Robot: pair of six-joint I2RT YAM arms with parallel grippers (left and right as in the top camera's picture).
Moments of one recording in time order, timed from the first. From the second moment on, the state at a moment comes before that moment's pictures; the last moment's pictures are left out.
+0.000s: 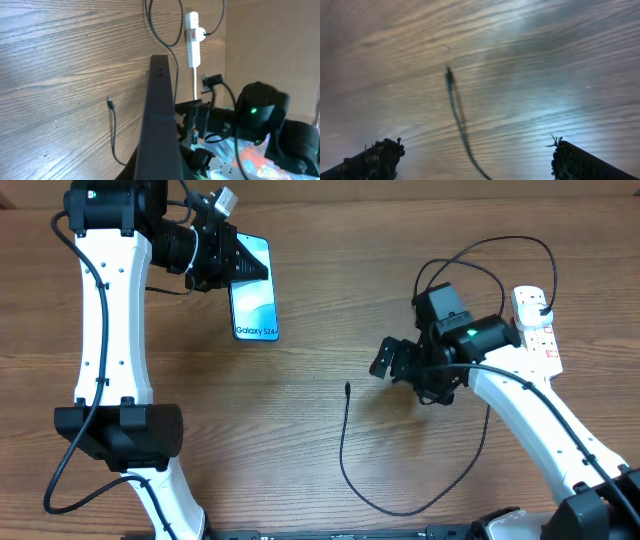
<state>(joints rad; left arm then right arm) 0.00 2.05 2.35 -1.69 0.87 -0.05 0.37 1.52 1.19 -1.02 -0.24 0.69</state>
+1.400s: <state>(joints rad) 0.09 2.05 2.35 -1.55 1.13 0.03 0.66 1.83 1.19 -0.84 -0.08 0.77</state>
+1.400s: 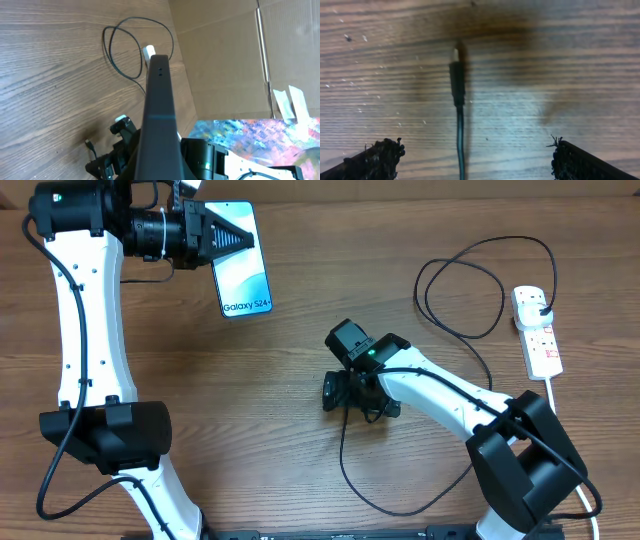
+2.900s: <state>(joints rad) 0.09 2.05 2.35 -1.54 1.13 0.04 0.66 1.92 1.20 -0.71 -0.04 0.81</state>
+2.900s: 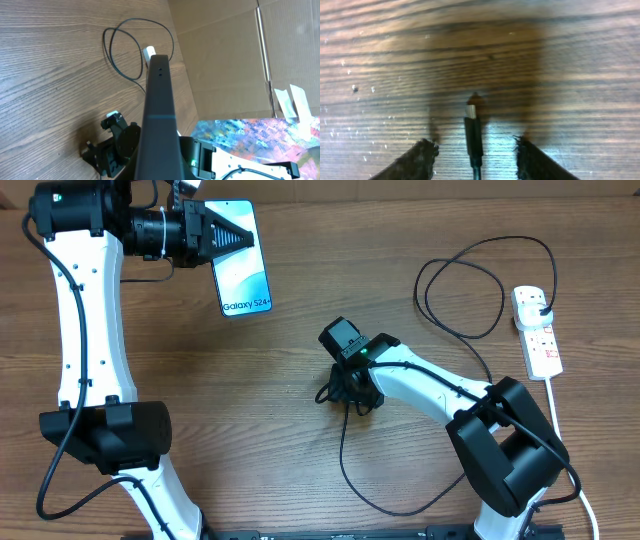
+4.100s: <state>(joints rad) 0.09 2.05 2.35 -1.53 1.23 0.04 0.65 1.96 1.20 -0.53 -0.36 0.77</state>
